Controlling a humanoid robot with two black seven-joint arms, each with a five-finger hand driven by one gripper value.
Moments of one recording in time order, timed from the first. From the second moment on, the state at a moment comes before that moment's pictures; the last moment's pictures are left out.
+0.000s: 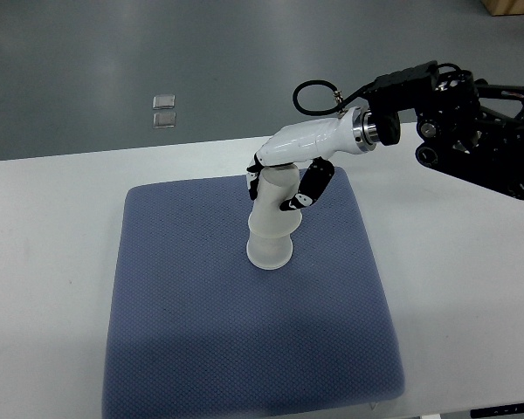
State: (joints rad) left arm -0.01 0.00 -0.07 -0.16 0.12 0.06 0.14; right arm 1.30 -0.42 0.13 1.19 -1.54 0.37 0.36
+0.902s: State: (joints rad) left arm -0.01 0.00 -0.07 -0.16 0.12 0.06 0.14; right arm 1.30 -0.43 0.16 1.15 -1.53 0.32 0.36
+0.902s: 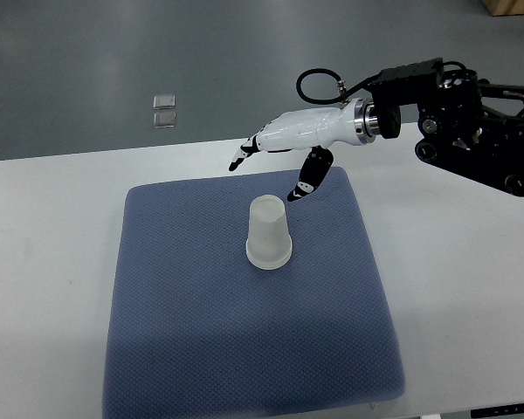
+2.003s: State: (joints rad) left arm -0.01 0.00 -0.07 -0.16 0.12 0.06 0.14; right arm 0.99 -0.24 0.39 0.58 -0.14 0.13 0.36
